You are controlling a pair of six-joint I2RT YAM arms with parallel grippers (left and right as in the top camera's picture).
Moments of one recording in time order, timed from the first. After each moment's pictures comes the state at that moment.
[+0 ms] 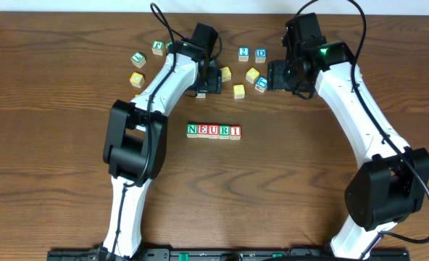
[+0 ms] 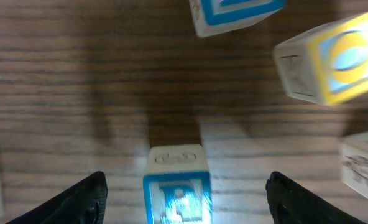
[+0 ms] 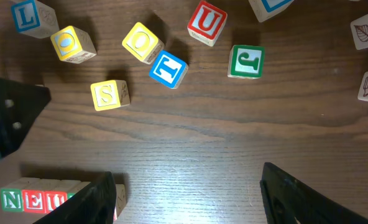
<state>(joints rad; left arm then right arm) -0.37 2.32 1.90 -0.88 -0.01 -0.30 0.27 1.89 1.69 -0.96 -0.02 0.30</state>
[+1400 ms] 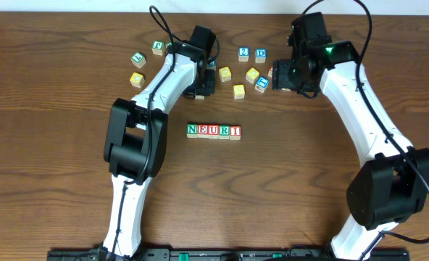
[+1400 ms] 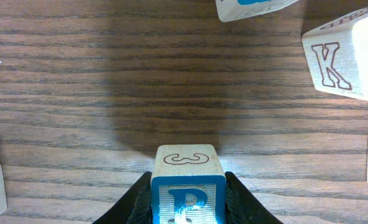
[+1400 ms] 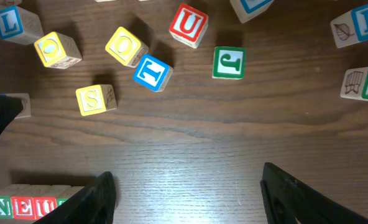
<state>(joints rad) -0.36 2.33 1.90 -0.91 -0.01 -0.31 0.24 1.89 1.69 -0.97 -0.01 0.30</state>
